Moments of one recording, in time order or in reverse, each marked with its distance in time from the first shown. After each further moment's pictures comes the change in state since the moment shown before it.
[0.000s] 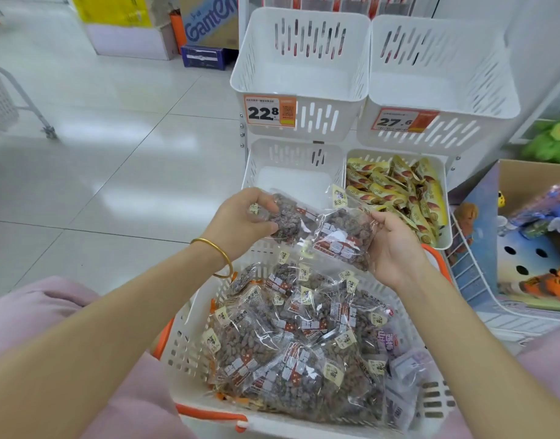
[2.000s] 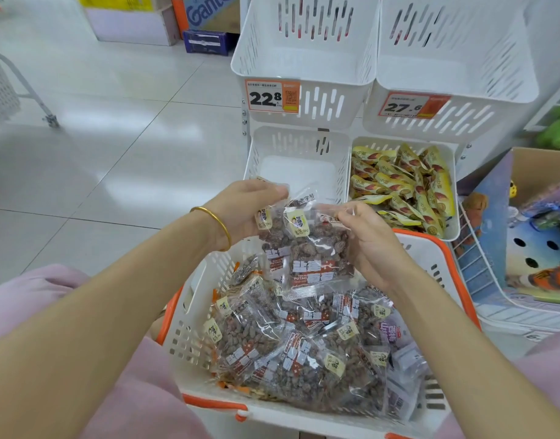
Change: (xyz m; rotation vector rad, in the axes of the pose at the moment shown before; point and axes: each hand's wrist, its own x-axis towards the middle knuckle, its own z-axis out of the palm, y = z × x) left_hand 0.013 0.015 -0.001 -0.414 -0.194 -0.386; right_hand -0.018 0.016 0.025 -0.268 -0.201 -0.190
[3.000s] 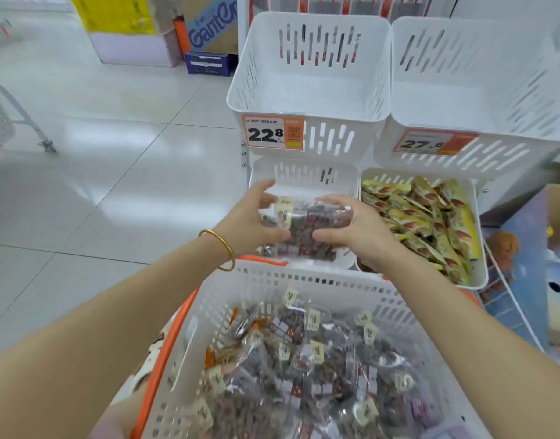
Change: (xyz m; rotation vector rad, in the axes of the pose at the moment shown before) left_hand 0.106 0.001 -0.033 0.570 0.087 0.331; right_hand 0.119 -0.033 -0.012 -0.564 0.004 -0.136
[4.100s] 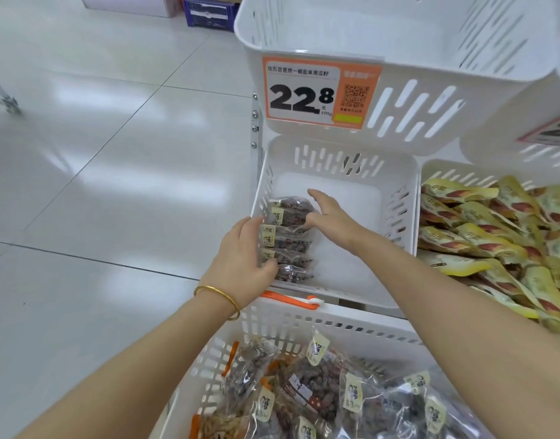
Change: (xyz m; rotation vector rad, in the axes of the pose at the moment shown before) left_hand 0.061 -0.130 0.027 0.333 0.155 -0.038; right_hand 0.186 0.100 0.075 -0.221 -0.231 0.173
